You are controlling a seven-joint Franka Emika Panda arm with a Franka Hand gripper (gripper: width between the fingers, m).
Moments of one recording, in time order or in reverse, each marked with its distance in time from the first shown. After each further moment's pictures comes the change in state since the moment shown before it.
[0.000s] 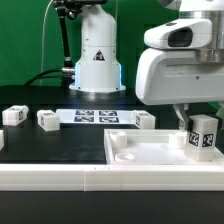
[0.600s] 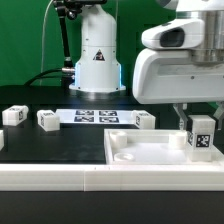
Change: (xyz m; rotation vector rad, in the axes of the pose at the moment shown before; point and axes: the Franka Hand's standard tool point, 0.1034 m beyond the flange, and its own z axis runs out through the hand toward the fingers) arm 0.001 0.003 0.000 0.038 -0.001 0.301
